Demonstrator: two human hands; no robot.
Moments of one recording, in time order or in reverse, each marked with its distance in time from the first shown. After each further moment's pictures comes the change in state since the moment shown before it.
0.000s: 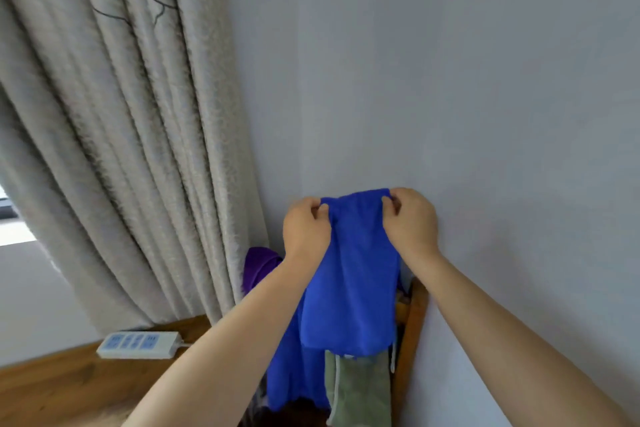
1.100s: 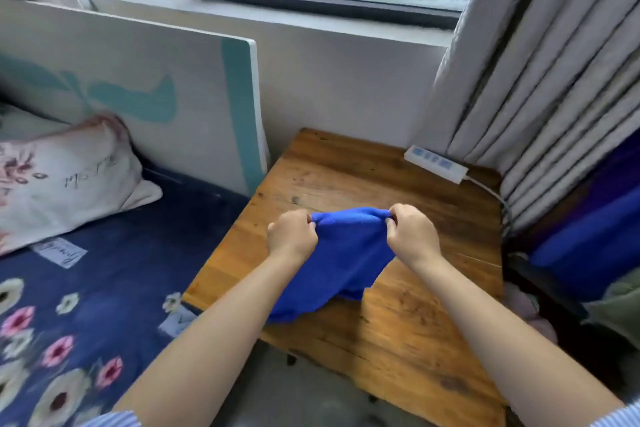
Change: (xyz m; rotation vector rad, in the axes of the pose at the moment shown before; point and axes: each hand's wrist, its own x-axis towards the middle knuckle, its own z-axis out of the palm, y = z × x) left_hand -0.333 -0.310 -0.475 0.722 0.071 -0.662; right_hand -0.442 -0.316 0.228 -0.054 -0.861 -0.333
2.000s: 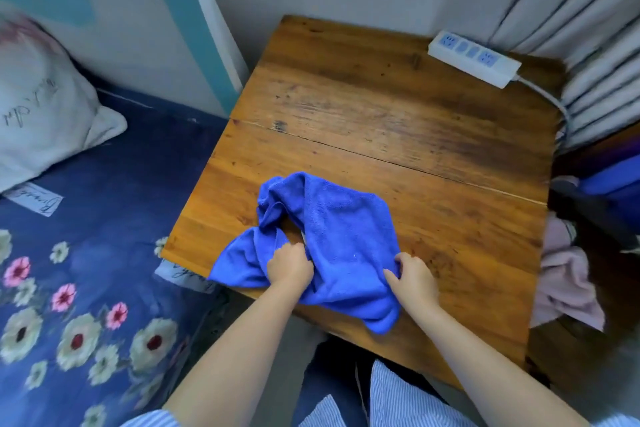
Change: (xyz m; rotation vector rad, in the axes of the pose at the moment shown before) left_hand -0.007 -0.059 0.154 0.171 -0.500 -0.349; right_hand -0.064 0.101 0.152 0.055 -0.526 0.446
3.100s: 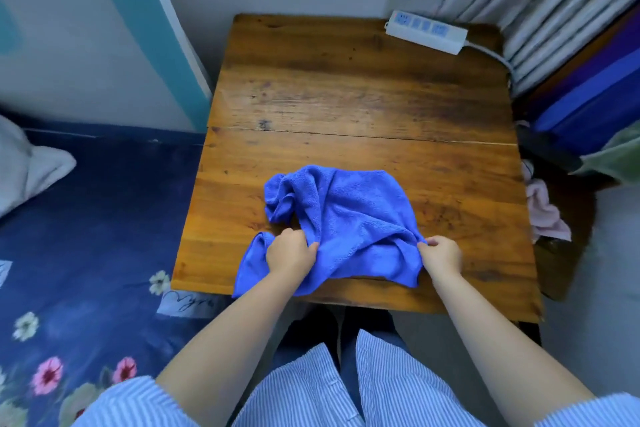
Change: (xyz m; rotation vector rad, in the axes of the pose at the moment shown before) left_hand 0.028 -0.059 -0.030 0.094 -0.005 0.341; right_hand -0.029 -0.023 0.030 0.509 0.360 0.560
